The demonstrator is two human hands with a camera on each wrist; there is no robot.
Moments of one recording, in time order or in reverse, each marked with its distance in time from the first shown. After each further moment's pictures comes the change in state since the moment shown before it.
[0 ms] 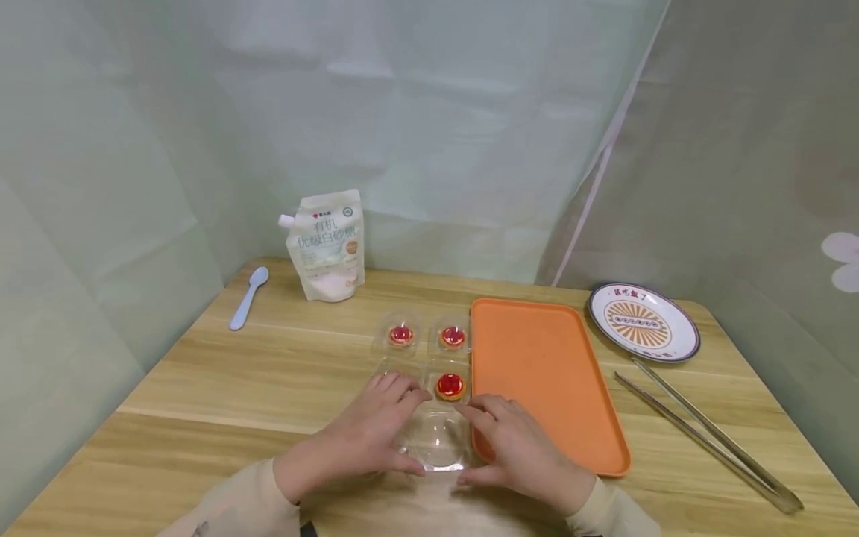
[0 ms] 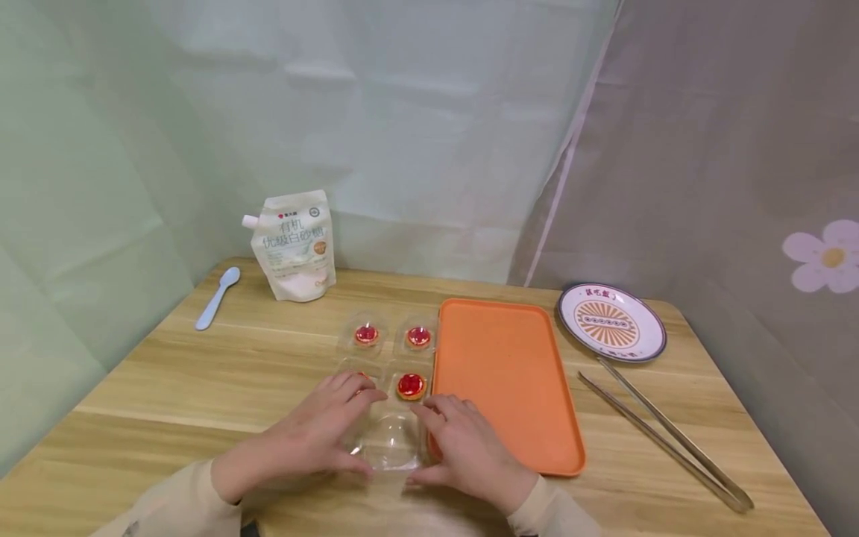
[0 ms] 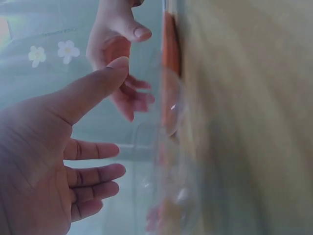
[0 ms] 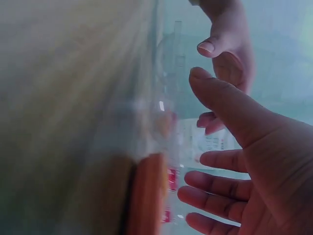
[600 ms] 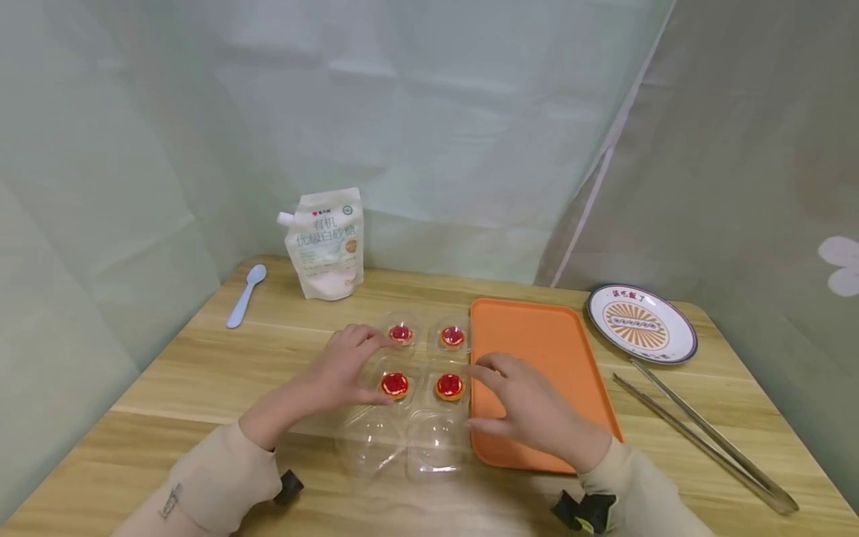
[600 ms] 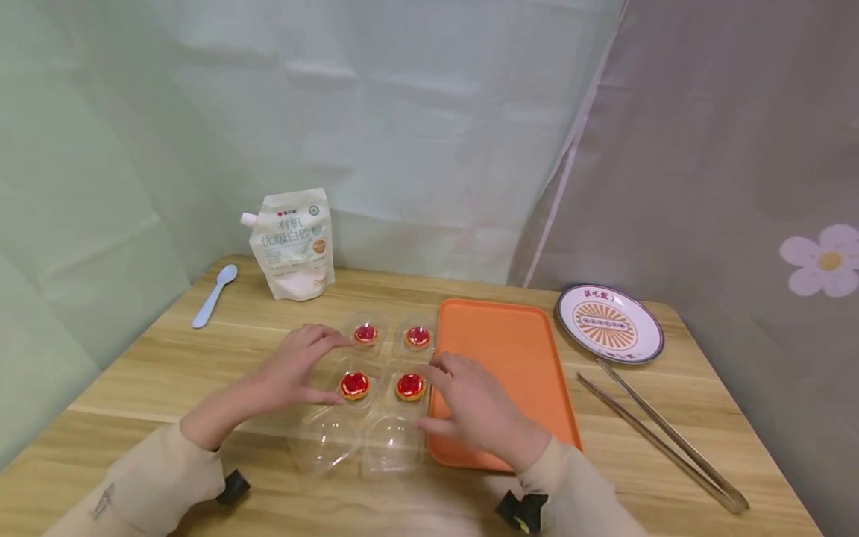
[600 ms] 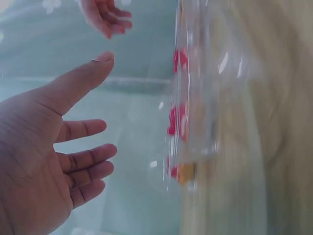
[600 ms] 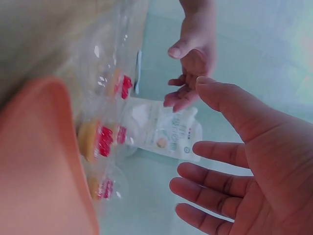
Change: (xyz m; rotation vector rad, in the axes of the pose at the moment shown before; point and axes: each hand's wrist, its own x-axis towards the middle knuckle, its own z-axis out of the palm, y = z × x) left_hand 0.010 -0.064 -0.024 -0.150 0.143 -0.099; right_hand 0.032 0.014 -0.049 -0.019 0.067 -0.104
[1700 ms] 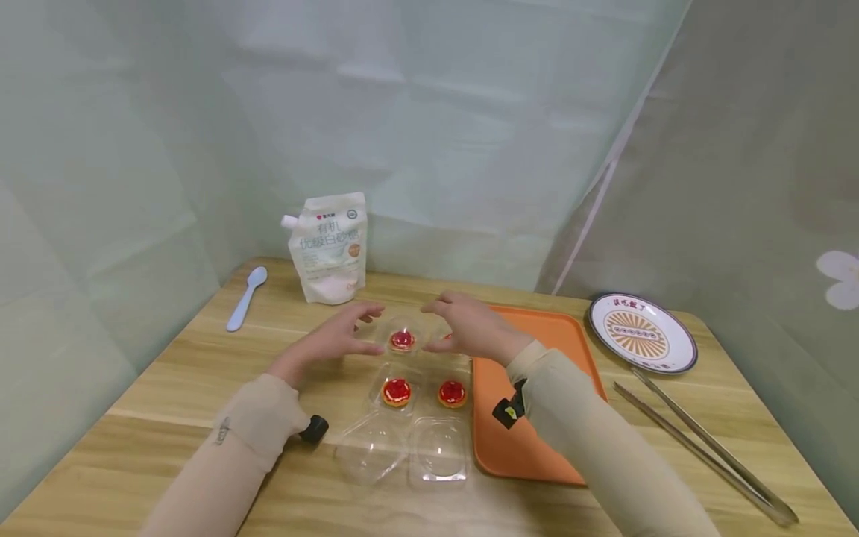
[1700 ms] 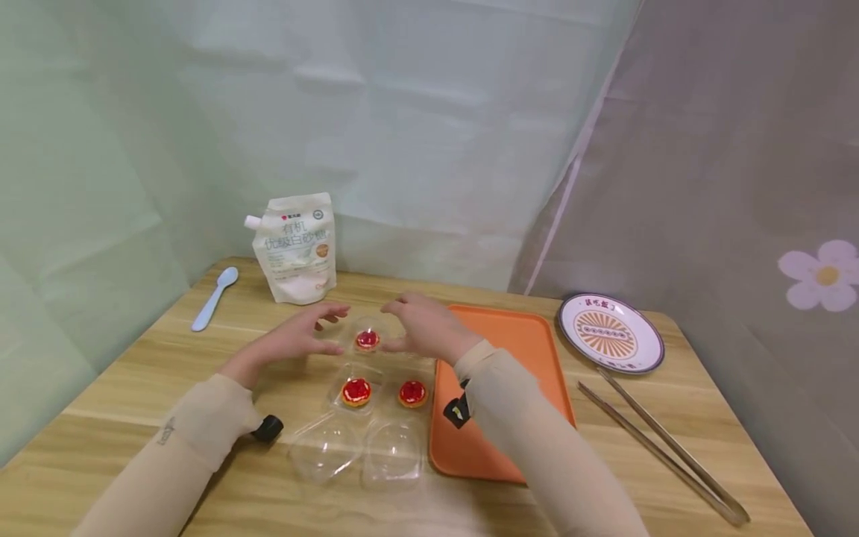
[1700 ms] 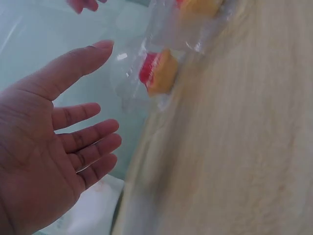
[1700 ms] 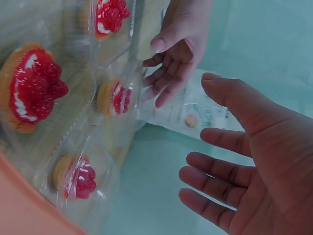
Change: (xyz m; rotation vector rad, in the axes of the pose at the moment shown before) left_hand 0.043 -0.100 0.020 -0.488 -0.155 -0.215; right_hand 0.127 0.027 0.007 0.058 -0.305 0.093
